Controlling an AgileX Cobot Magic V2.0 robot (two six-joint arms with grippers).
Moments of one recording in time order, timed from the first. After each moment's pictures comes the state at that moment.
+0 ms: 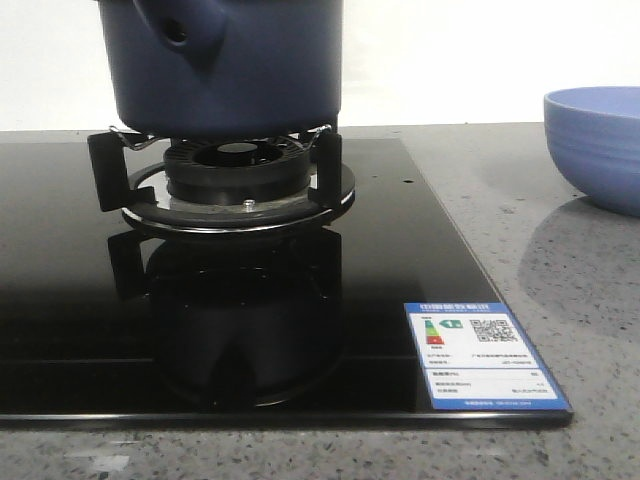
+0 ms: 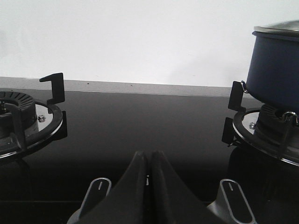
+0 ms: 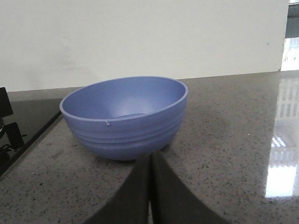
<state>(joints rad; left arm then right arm) -0.06 0.00 0.00 -0.08 0.09 0.00 -0.04 -0.01 0.01 0.05 0.06 -0.01</state>
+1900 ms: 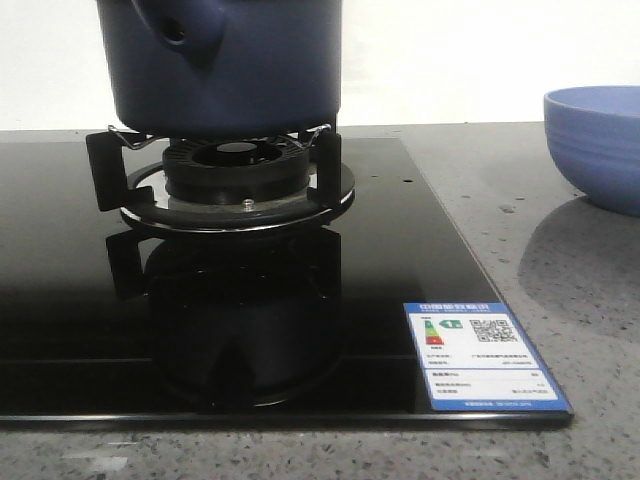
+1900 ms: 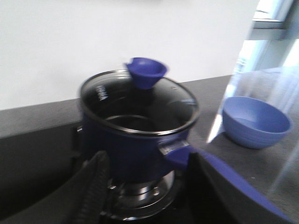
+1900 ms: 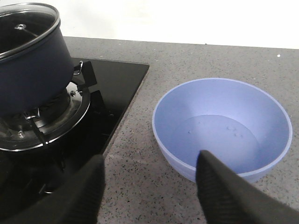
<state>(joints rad) -0.12 0.60 -0.67 -1.08 0.62 0.92 0.10 0.54 -0.60 0.32 0.50 -0.27</state>
